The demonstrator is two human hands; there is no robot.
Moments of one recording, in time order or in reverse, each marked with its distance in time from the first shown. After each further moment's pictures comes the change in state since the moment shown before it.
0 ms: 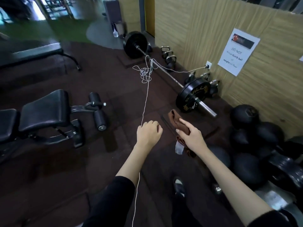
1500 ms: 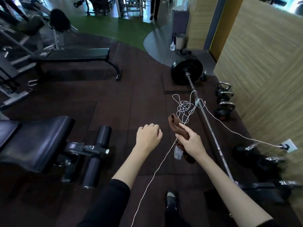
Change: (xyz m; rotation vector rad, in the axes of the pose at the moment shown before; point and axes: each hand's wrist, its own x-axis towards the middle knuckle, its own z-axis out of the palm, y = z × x) left_hand 0.648 -0.186 0.138 0.262 0.242 -0.283; right_hand 0.750 -0.104 0.105 -0.003 -0.397 -0.197
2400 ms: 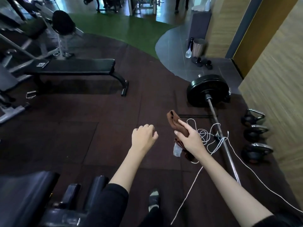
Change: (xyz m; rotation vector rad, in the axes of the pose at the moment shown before) left_hand 0.414 -0.166 0.148 0.008 -0.245 -0.209; right_hand 0.490 -0.077 0.059 0.068 -0.121 -0.015
